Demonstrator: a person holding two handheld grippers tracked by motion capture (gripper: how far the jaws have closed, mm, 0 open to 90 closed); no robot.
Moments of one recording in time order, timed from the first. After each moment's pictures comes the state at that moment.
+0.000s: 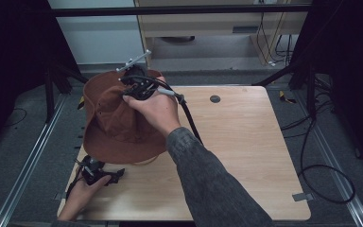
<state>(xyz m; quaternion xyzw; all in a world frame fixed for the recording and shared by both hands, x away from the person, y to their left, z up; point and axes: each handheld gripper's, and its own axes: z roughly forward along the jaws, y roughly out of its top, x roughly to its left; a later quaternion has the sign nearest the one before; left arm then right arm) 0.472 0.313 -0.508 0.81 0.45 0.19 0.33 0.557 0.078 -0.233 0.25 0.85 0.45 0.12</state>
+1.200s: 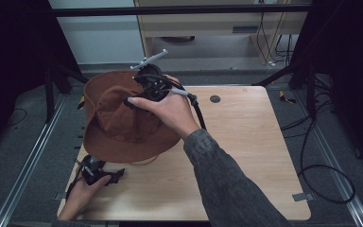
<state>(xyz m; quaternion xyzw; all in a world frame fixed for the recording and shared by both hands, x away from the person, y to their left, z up) 0.473 0.313 -0.508 0.81 0.45 0.19 0.33 0.549 0.047 -0.229 0.28 0.83 0.46 0.12</state>
